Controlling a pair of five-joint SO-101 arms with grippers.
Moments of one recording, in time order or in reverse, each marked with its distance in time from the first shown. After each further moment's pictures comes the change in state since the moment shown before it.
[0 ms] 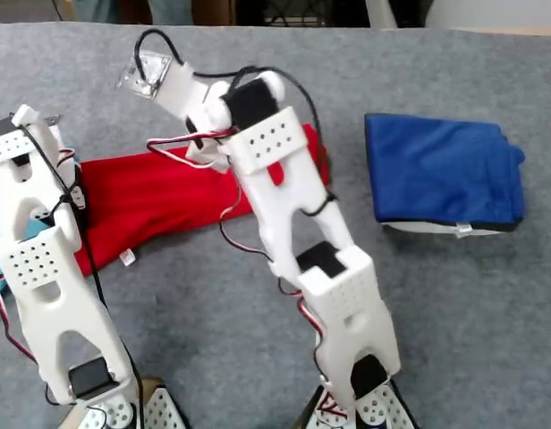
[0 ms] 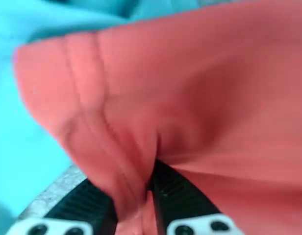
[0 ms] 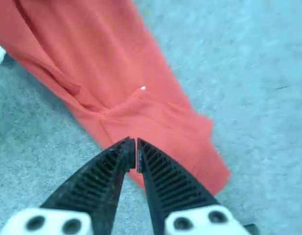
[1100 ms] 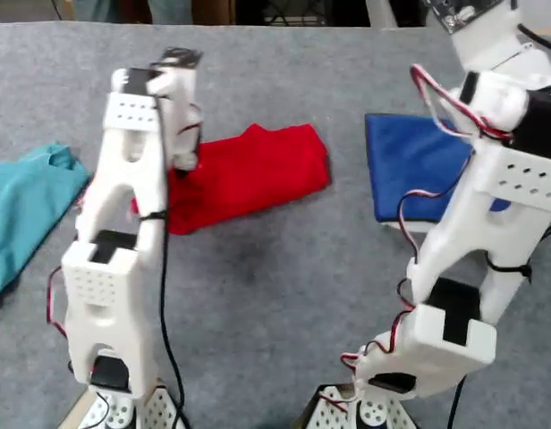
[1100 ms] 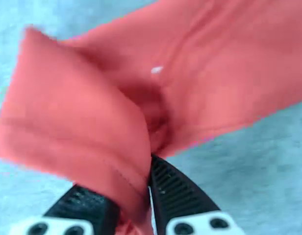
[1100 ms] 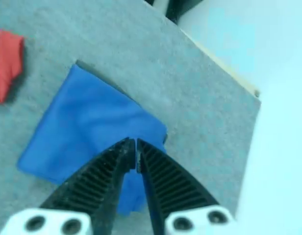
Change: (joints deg) left arm 35.4 -23.4 2.2 -0.5 10.8; right arm 49.8 -26.3 9.5 -1.0 10.5
